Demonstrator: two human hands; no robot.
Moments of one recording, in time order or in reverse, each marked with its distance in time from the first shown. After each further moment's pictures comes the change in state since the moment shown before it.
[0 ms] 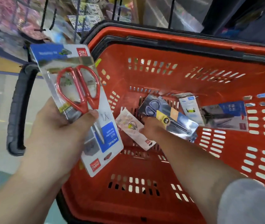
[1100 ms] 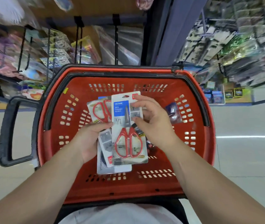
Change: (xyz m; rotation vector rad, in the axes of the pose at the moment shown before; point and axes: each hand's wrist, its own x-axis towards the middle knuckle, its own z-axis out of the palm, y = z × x) left_hand -0.008 -0.008 0.079 -0.302 -0.609 -0.554; right_hand -0.225 0.016 -0.133 0.936 0.670 -0.441
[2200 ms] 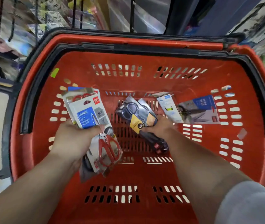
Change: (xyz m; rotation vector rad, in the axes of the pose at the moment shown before) left_hand 0.041 -0.013 -0.046 0.360 0.546 0.182; right_hand 0.062 0.243 0.039 -0.754 -0.289 0.766
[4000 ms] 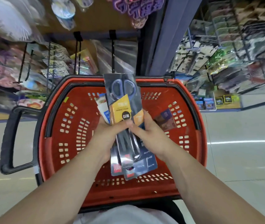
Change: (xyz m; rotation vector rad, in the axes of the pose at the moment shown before) left_hand -0.080 0.048 0.047 -0.471 -0.535 0.160; right_hand -0.239 -0.056 -0.124 0.806 0.006 -0.510
